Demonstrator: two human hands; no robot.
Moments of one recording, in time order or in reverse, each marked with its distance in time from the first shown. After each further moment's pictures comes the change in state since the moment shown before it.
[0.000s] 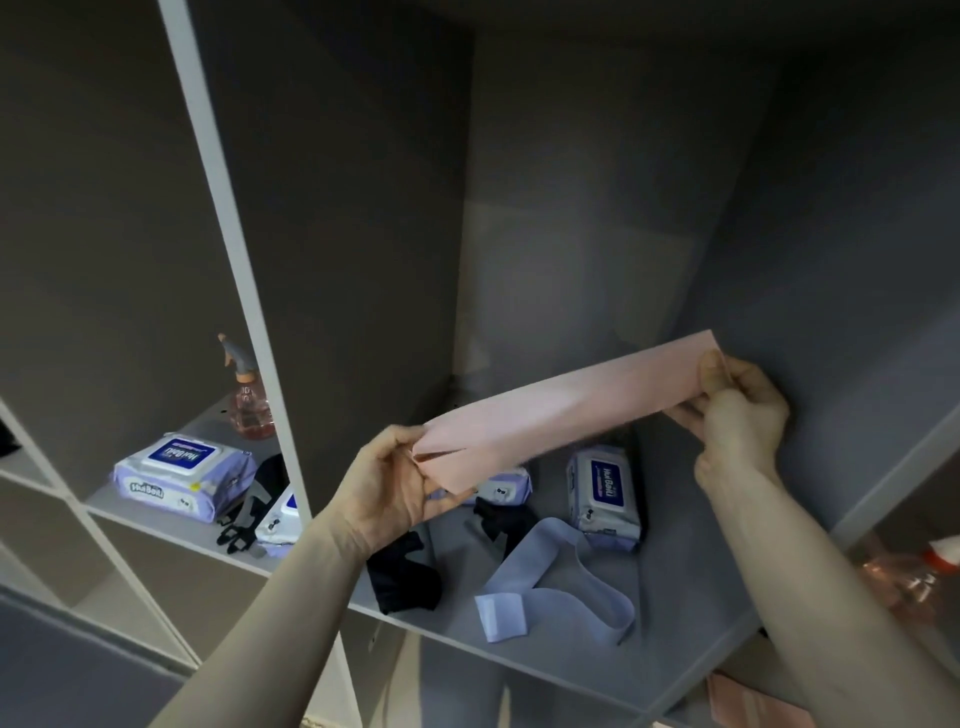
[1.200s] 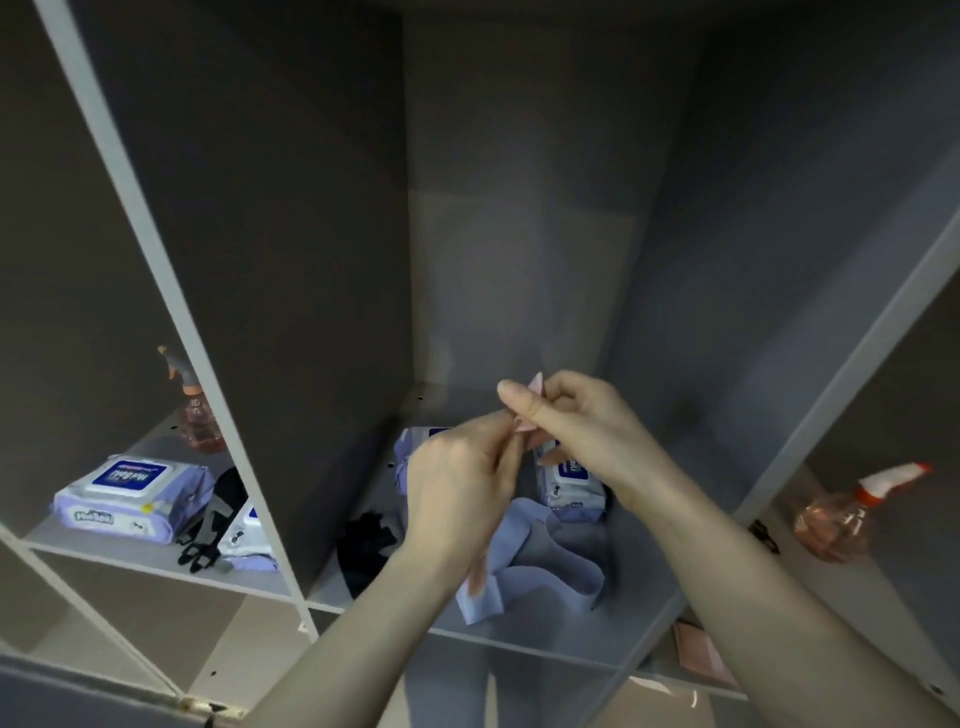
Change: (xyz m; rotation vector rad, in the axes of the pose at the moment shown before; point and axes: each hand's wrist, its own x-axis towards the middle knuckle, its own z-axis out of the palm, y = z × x) left_hand -0.023 -0.051 0.112 1.525 0.378 1.106; right_hand -0.073 -0.016 0.012 -0.567 -0.710 0.119
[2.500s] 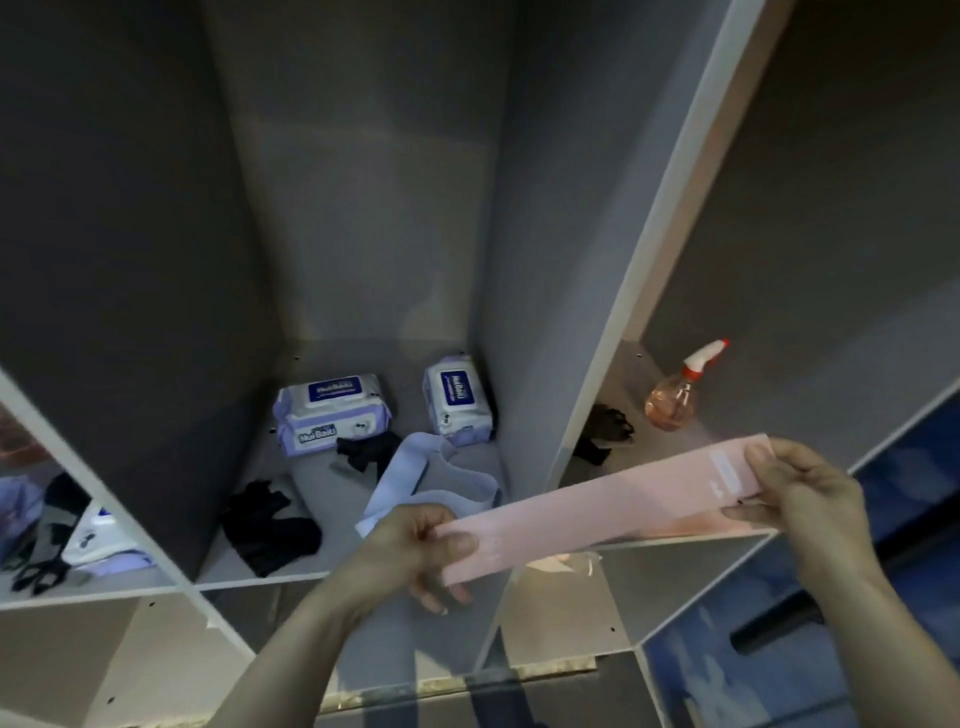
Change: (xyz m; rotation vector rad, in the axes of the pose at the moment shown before) left_hand -0.098 -0.018 0.035 -0.788 -1.117 -0.699; right_hand -0.184 0.140 -0.157 0.196 0.916 0.172
